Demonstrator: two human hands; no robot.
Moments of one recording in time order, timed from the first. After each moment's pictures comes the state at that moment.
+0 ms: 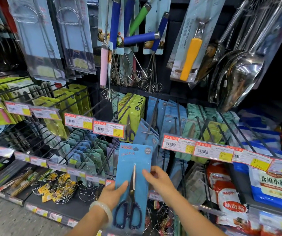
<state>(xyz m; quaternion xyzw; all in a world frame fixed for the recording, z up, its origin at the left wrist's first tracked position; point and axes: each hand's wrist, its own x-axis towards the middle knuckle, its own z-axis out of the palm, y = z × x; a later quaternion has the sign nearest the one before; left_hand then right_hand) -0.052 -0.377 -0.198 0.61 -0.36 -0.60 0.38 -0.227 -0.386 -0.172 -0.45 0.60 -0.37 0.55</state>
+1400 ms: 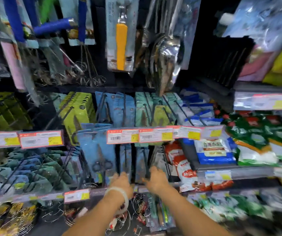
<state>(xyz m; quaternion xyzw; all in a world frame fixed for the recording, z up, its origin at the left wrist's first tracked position) -0.196 -0.387 -0.182 0.61 -0.73 -0.31 -0.08 -0.324 -0.351 -0.190 -0.48 0.83 -0.09 0.27</state>
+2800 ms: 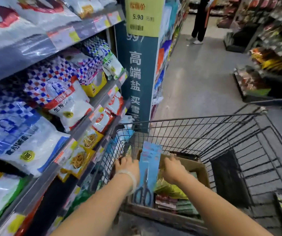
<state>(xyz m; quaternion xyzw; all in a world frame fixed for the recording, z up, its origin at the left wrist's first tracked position) -0.947 0.055 -0.215 -0.06 -0.96 0.02 -0.28 -0.948 0.222 -0.239 0.02 0.96 -0.11 0.25</state>
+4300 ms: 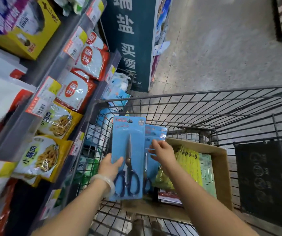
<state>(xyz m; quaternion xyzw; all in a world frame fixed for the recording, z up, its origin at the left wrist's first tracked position) -1.040 0.031 -0.356 0.37 -0.71 -0.55 -0.26 -1.064 0.203 -0.386 0.36 0.63 -0.65 0.22</state>
